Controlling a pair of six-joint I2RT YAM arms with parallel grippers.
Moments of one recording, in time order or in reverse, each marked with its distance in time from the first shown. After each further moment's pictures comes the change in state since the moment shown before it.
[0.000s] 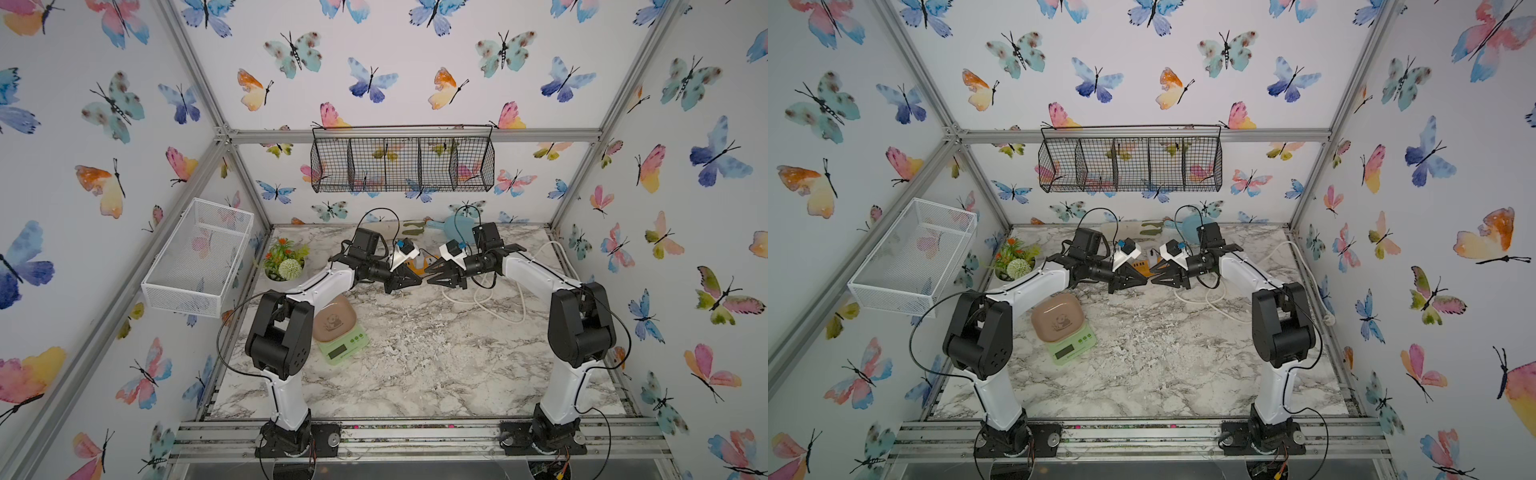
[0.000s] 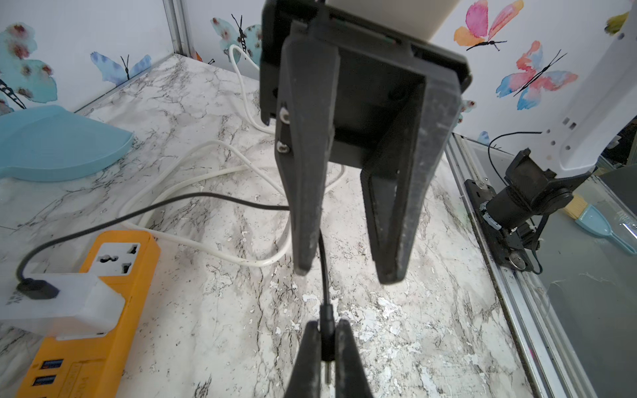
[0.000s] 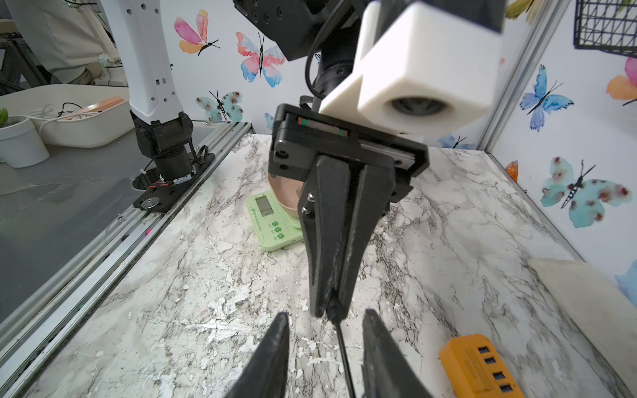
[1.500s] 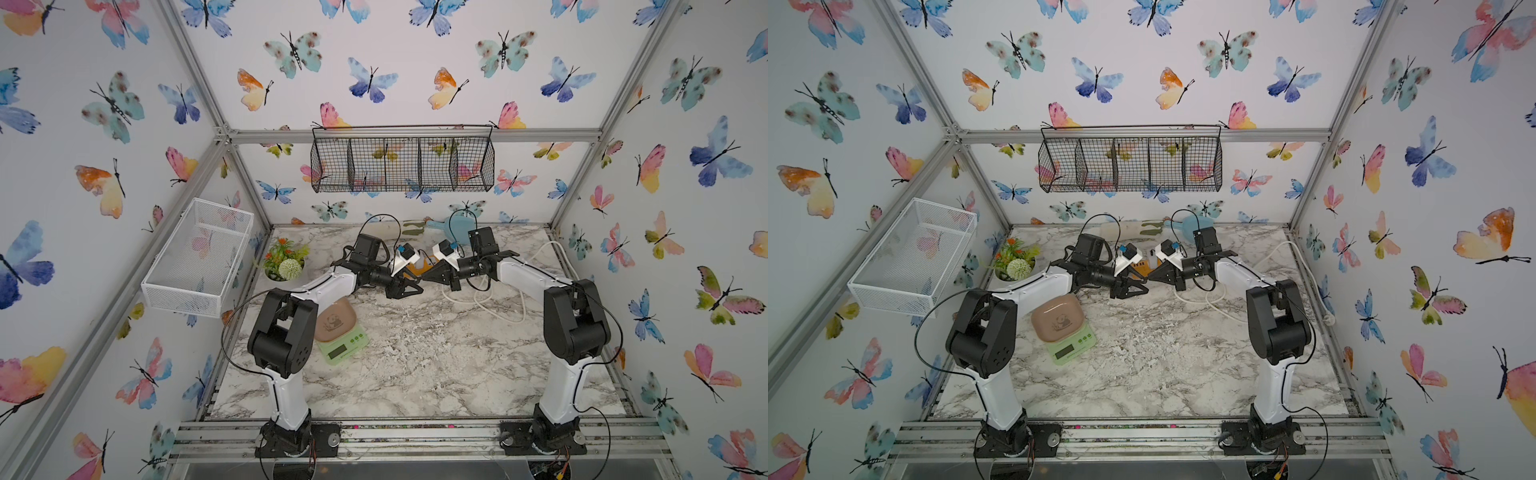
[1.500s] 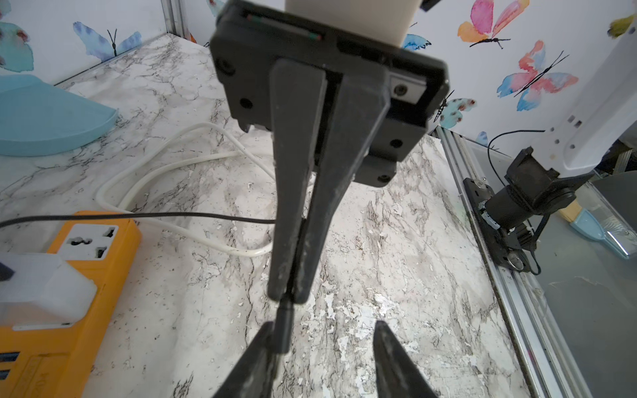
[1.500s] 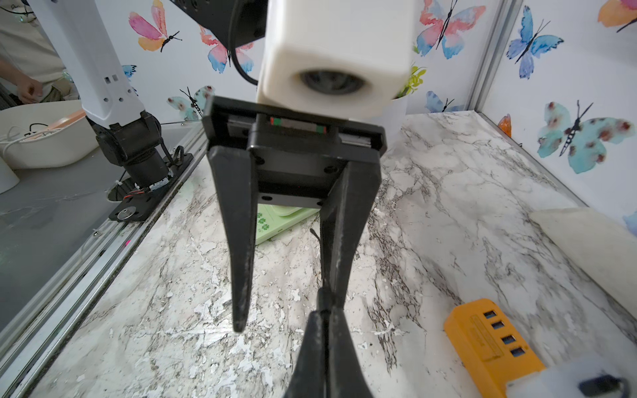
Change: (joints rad) left arm -0.009 0.011 -0.068 0.093 0.007 -0.051; right arm 0.017 0.028 -0.067 0.211 0.076 0.235
